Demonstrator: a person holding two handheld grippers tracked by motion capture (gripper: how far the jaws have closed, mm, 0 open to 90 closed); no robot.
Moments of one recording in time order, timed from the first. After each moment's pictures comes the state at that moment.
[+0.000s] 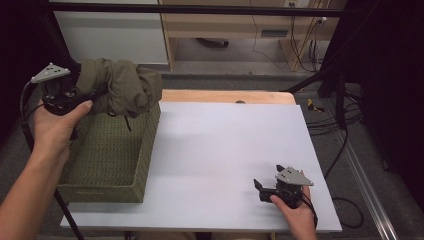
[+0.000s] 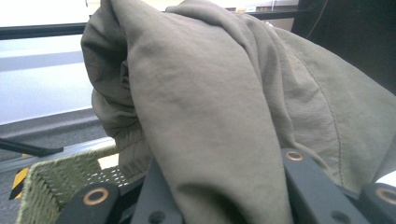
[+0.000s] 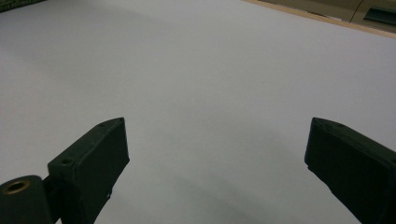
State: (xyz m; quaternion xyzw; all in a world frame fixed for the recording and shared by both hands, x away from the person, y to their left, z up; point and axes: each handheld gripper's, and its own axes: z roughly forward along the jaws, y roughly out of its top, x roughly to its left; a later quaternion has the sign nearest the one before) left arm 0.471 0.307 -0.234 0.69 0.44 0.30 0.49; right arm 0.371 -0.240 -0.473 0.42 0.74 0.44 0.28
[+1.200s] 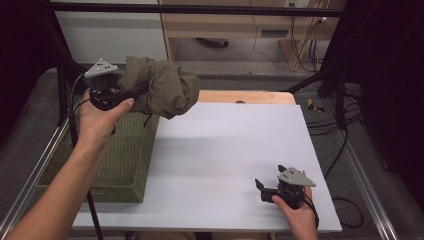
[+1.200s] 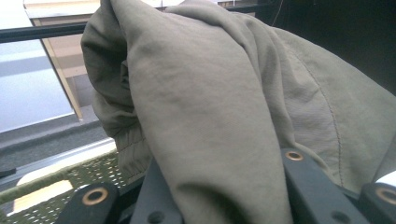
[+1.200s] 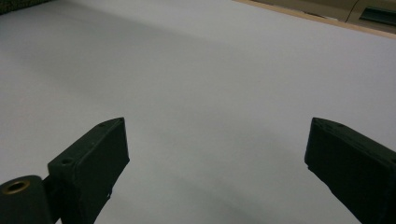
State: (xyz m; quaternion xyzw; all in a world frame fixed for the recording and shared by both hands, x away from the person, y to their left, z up) left arm 0.487 0.221 -0.235 0.72 0.40 0.26 0.50; right arm 0.369 -0.243 -0.473 0.42 0.74 0.44 0.28
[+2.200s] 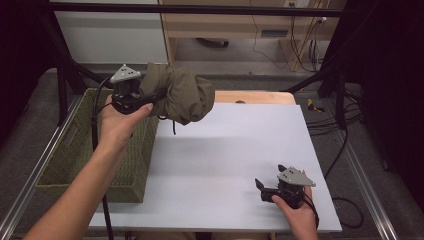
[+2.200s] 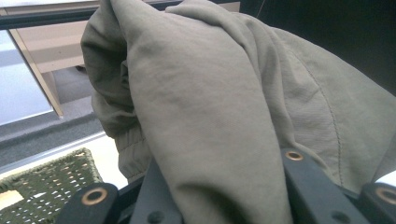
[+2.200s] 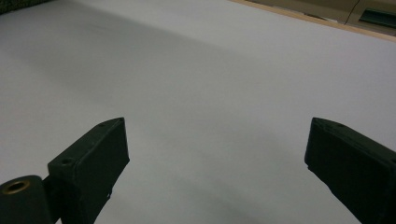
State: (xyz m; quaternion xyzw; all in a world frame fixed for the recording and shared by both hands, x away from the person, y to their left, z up) left arm 0.493 0.186 -0.253 0.74 0.39 0.24 0.50; right arm 0.370 -0.244 -0.472 0.42 0.74 0.44 0.29
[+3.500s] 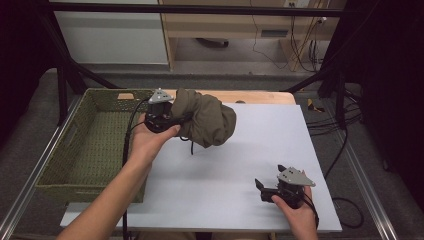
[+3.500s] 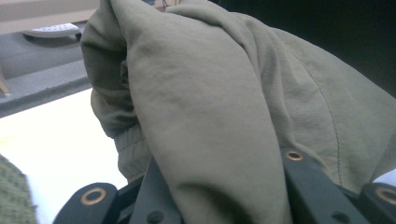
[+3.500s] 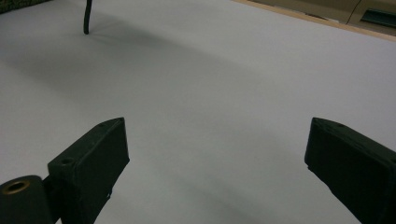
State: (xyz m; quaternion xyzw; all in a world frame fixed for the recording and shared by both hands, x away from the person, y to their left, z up) left arm 0.490 0.126 -0.313 0.77 0.38 0.17 0.48; right arm 0.370 -0.243 -0.472 0.42 0.74 0.44 0.29
